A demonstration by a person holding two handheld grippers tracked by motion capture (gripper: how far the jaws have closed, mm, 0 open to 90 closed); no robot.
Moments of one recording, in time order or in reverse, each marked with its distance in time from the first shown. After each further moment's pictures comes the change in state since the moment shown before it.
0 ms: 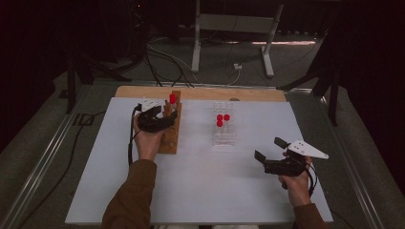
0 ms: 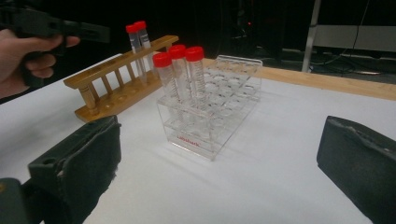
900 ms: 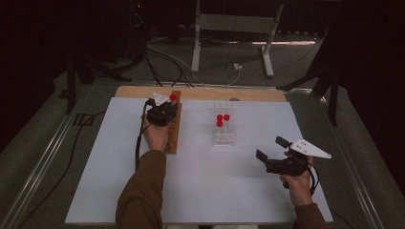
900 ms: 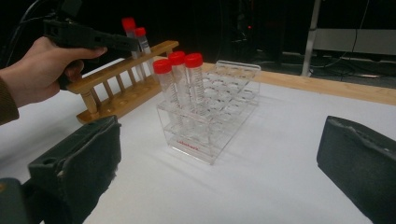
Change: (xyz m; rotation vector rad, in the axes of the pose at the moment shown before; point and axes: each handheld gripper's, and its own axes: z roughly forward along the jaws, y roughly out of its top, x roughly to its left) left arm -0.005 0.008 0.049 0.037 0.086 0.072; right arm -0.002 0.003 -0.004 -0.013 0.003 0.008
